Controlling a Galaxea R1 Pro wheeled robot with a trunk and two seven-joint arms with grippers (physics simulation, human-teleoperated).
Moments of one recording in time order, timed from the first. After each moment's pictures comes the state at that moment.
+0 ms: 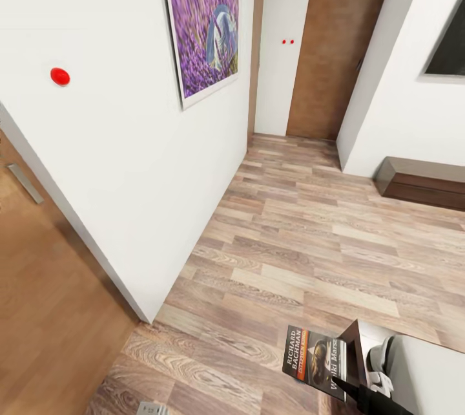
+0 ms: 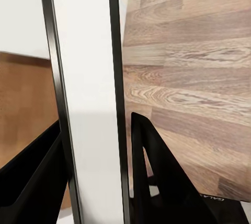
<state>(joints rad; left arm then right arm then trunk) -0.43 0.07 0.15 -0.02 -0.10 -0.19 -0.54 -0.45 -0.34 0.06 -0.08 -0.59 0.06 1.09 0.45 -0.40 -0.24</state>
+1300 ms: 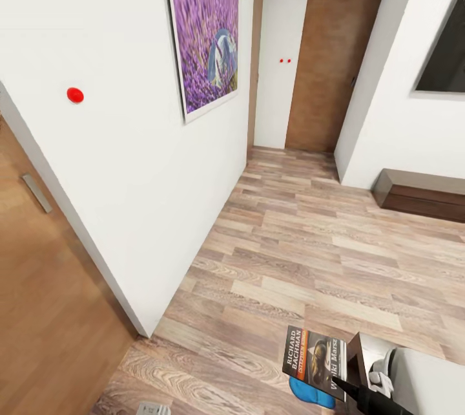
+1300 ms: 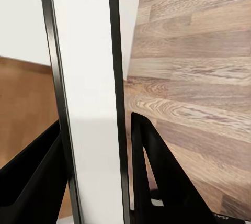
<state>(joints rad) -0.43 0.07 0.15 -0.02 -0.10 -0.19 -0.54 -0.45 -0.34 0.06 -0.08 -0.59 0.06 1.09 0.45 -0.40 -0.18</state>
